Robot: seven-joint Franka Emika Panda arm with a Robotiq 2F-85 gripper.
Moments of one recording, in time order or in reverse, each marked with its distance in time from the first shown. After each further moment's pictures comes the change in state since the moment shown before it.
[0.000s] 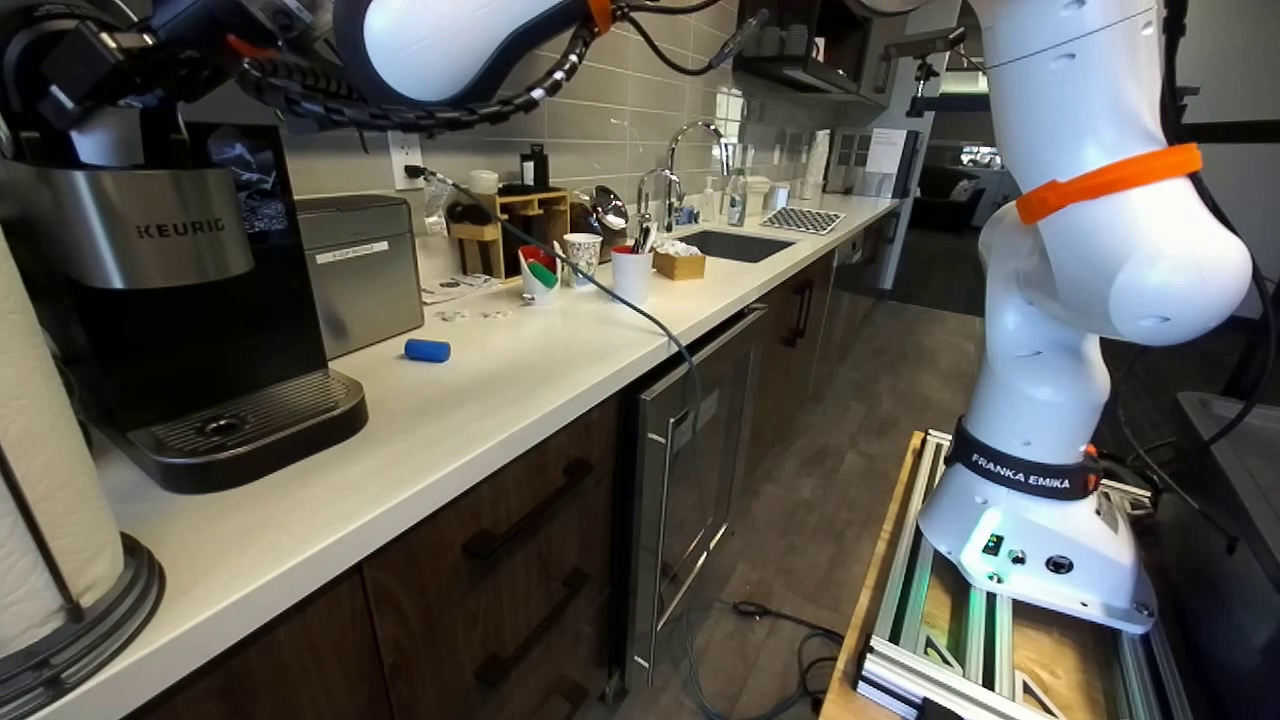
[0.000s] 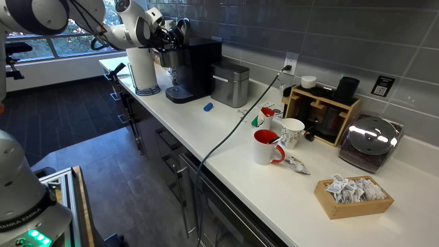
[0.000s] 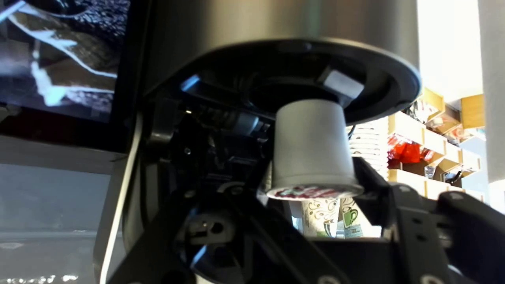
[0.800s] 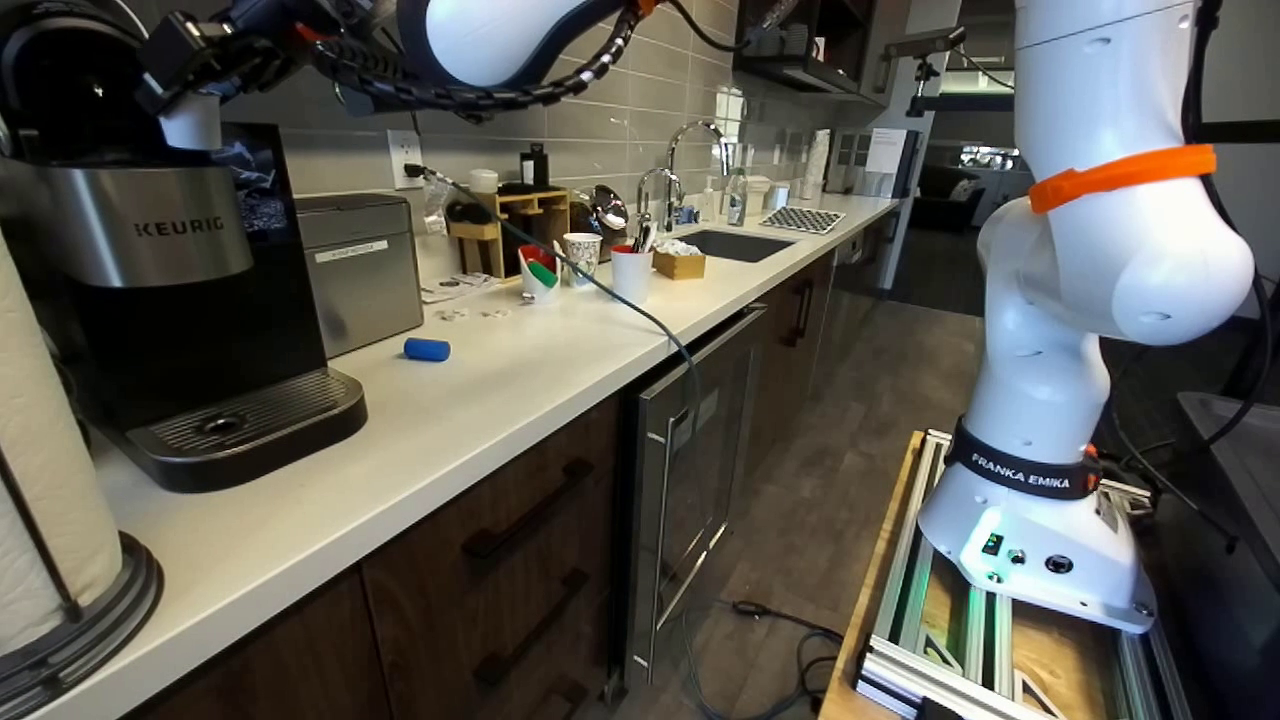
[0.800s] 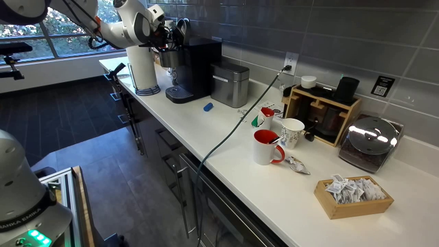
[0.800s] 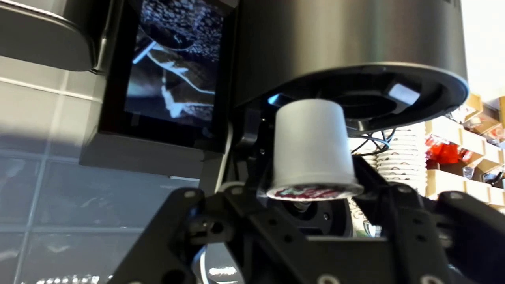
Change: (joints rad) arm 0.017 -0.118 -0.086 -0.128 -0.006 0.001 0.059
